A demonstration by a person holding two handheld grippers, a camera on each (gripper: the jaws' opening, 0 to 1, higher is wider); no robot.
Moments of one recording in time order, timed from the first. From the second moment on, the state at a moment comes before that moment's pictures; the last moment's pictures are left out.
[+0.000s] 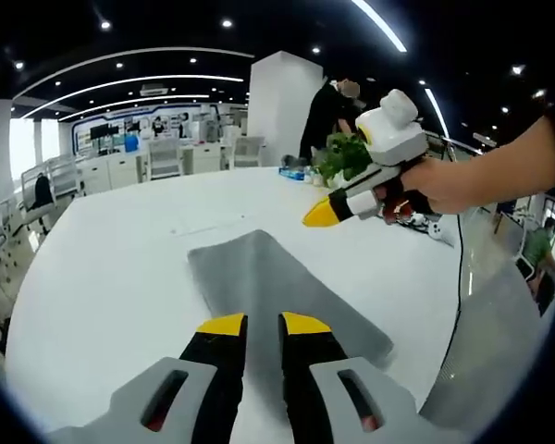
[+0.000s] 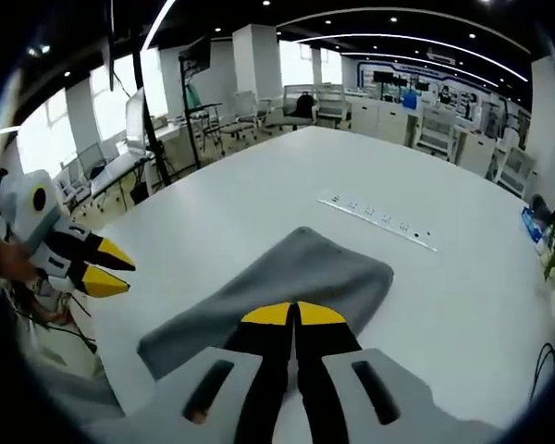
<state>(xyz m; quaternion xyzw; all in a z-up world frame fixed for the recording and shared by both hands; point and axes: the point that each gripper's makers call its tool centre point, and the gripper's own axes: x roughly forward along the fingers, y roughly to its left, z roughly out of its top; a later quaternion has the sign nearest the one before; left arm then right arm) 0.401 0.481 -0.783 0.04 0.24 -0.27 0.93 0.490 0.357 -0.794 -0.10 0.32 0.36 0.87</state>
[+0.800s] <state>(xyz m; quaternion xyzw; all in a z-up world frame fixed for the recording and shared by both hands) 0.424 0.471 -0.808 0.11 0.26 -0.31 0.91 0.477 0.350 -0.832 -0.11 0.34 0.37 0.85</state>
